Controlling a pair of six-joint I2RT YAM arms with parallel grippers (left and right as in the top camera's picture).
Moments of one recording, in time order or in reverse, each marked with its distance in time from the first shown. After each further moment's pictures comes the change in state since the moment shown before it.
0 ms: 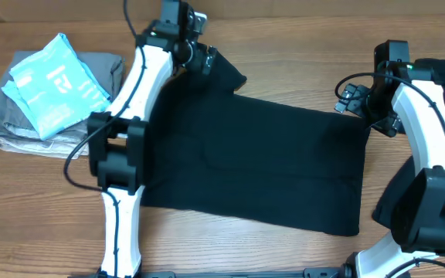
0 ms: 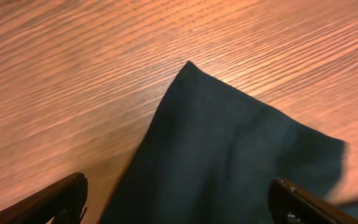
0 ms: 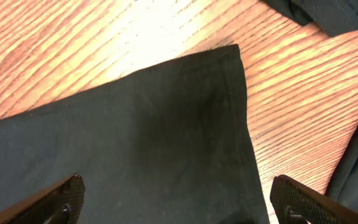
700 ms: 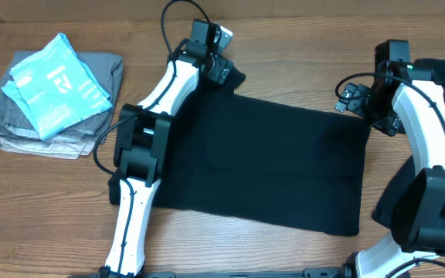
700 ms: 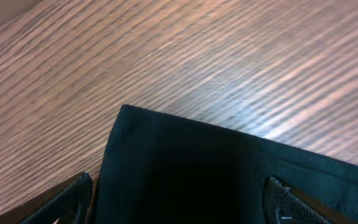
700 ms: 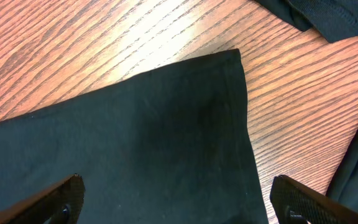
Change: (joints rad) left arm -0.071 0.169 0.000 0.258 -0.138 0.135; right arm 0.000 0.000 -0.001 0.010 0.001 -0.008
